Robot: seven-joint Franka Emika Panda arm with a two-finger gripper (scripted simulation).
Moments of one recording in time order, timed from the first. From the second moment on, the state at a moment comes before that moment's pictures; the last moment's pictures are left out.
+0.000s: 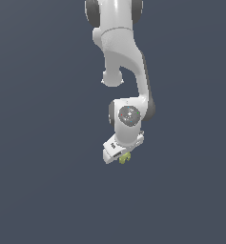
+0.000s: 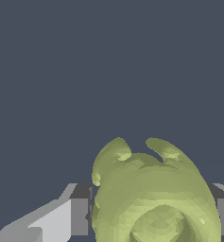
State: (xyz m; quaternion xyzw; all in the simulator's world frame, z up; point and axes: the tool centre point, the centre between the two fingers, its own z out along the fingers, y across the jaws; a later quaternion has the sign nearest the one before) arm 0.051 0.052 0.040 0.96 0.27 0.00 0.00
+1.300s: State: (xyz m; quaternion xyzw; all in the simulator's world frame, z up) arm -0.010 0.006 0.184 0.96 0.27 0.00 0.00
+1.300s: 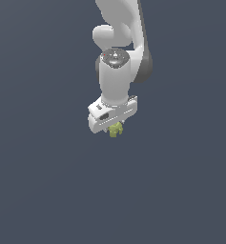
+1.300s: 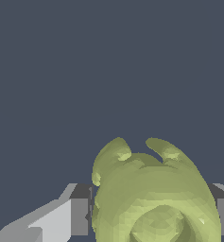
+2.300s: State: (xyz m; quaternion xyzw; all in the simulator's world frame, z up) arm -0.094 -0.058 0.397 0.96 0.27 0.00 0.00
